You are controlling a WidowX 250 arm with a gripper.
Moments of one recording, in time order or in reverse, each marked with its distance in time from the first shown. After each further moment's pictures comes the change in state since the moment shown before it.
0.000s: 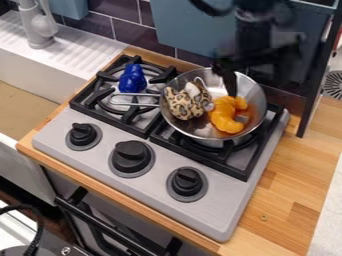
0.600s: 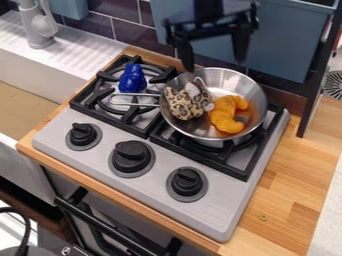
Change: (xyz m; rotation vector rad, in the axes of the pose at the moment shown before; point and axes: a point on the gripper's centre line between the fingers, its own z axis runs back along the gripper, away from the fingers) arm 0.021 0.048 0.039 0.041 0.044 -0.023
